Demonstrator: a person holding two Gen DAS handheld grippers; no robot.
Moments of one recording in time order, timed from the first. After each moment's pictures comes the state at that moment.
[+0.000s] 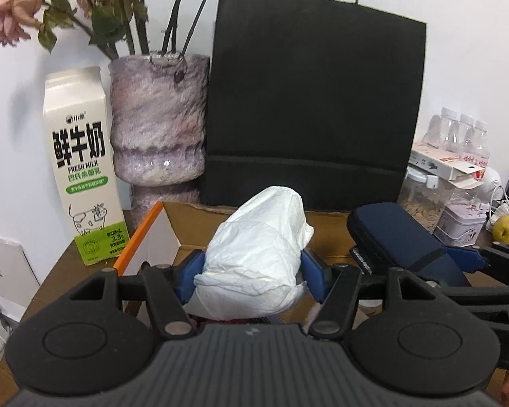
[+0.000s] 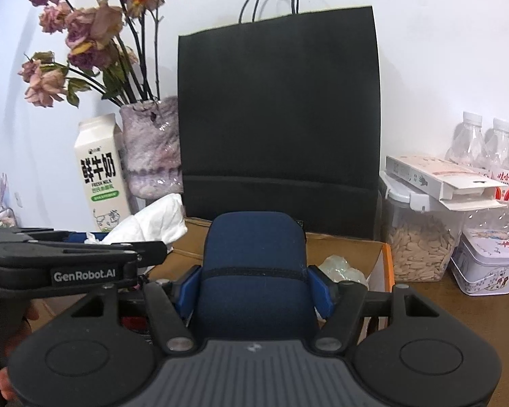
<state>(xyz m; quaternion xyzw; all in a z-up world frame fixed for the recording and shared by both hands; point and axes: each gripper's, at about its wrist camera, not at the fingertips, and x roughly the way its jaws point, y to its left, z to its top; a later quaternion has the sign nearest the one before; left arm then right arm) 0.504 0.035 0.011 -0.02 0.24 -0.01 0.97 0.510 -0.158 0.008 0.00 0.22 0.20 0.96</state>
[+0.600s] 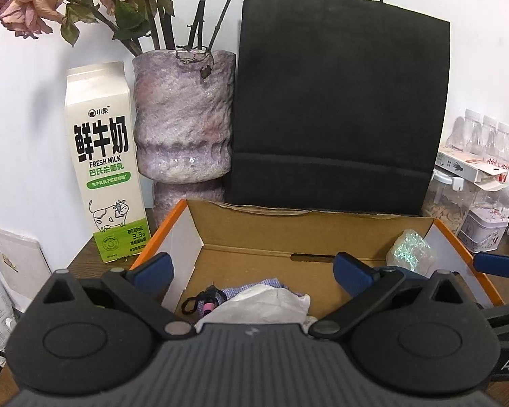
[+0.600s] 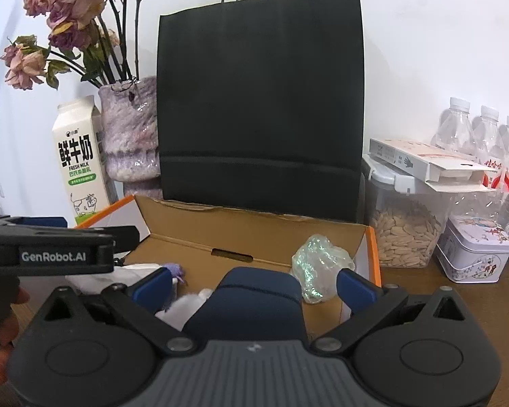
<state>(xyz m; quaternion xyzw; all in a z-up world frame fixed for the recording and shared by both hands) 0.504 0.041 0.005 -0.02 0.23 0.03 0.97 0.515 -0.160 -0.004 -0.02 0.23 0.16 0.96</state>
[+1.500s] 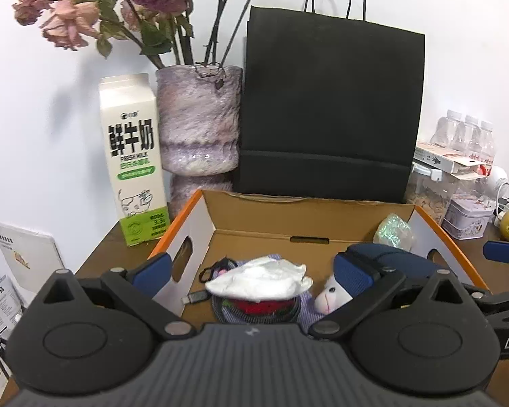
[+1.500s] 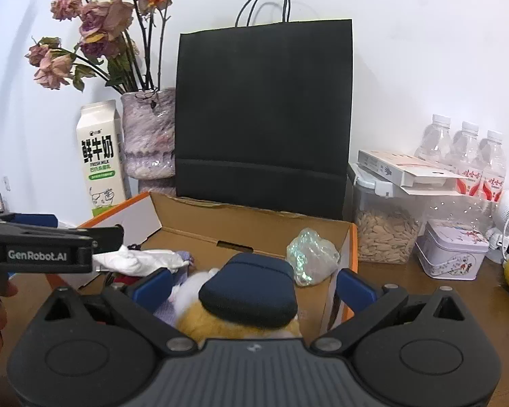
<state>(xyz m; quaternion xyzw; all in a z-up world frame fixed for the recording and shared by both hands) 0.439 0.040 0.012 -0.02 0.22 0.03 0.97 0.462 -0.176 0.008 -0.03 0.22 0.17 0.96</state>
